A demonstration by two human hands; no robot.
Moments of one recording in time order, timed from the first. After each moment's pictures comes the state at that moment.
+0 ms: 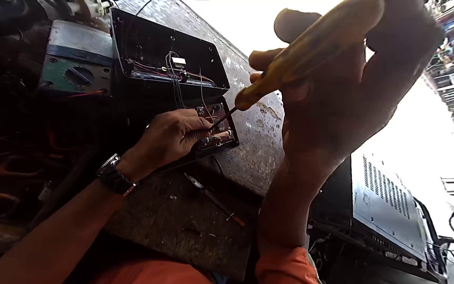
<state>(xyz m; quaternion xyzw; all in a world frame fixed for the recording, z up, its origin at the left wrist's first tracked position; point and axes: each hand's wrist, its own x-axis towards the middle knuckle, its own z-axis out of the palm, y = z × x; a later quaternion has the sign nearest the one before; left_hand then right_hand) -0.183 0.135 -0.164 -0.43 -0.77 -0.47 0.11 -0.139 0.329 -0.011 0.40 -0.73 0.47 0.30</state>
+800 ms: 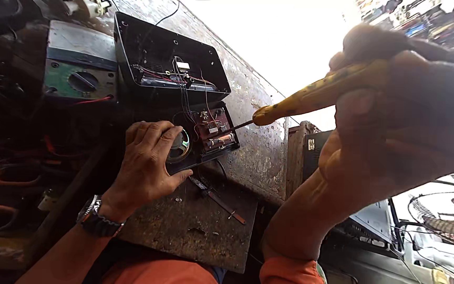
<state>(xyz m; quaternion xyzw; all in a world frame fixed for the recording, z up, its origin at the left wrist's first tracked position) -0.135 0.090 -0.187 -0.29 -0.86 -0.38 0.17 -0.107 0.328 0.016 0.31 -0.78 0.35 0.42</state>
